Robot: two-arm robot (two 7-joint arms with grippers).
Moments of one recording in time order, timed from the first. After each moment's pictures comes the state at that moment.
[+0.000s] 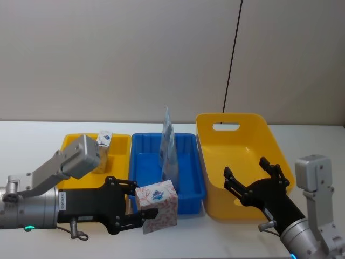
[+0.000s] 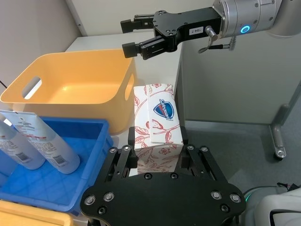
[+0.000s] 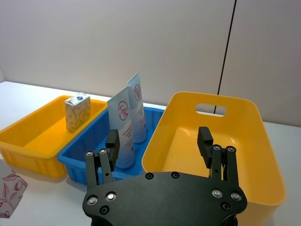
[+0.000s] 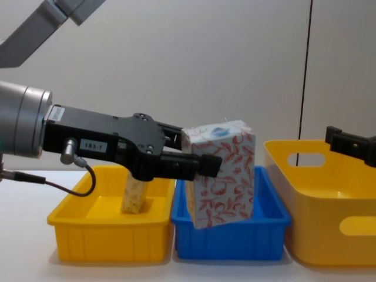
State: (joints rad) left arm -0.54 0.55 0.56 -1.53 -0.38 0.11 -0.99; right arm -0.01 0.34 -0.23 -1.77 0.29 0.03 0.07
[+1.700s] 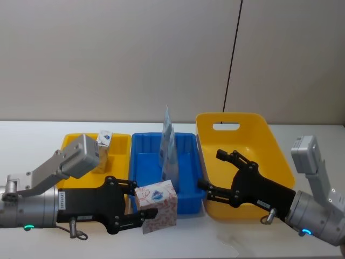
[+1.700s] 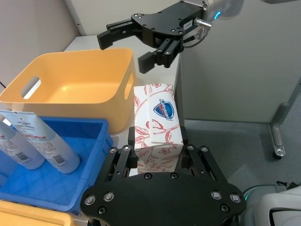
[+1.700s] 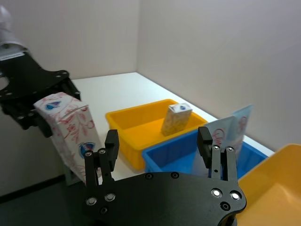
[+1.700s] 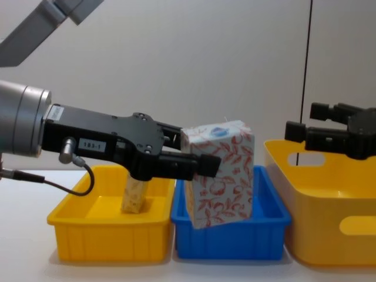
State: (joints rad) left arm -0.55 0.55 0.56 -1.52 -0.39 0.10 -1.00; right arm 0.29 0.50 -0.31 -1.45 0.51 -0.12 0.77
